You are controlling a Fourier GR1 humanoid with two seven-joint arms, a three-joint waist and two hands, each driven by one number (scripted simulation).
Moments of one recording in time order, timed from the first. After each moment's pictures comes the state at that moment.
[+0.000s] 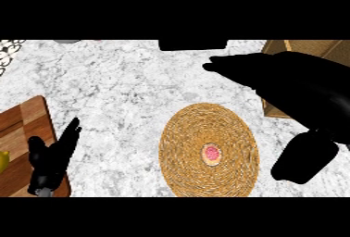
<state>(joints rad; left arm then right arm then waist) 0.06 0.41 -0.19 -1.45 0.30 0.21 0.15 -0.93 -0.70 0.44 -1.91 -0.16 0.60 0.85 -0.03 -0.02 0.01</state>
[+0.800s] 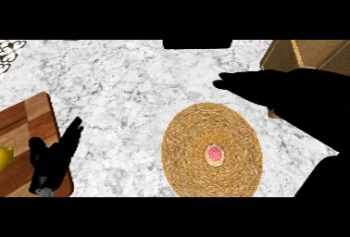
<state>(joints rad) 0.06 0.40 -0.18 -1.45 0.29 0.18 0.14 -0.91 -0.80 0.44 -1.98 -0.38 0.60 0.93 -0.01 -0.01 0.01</state>
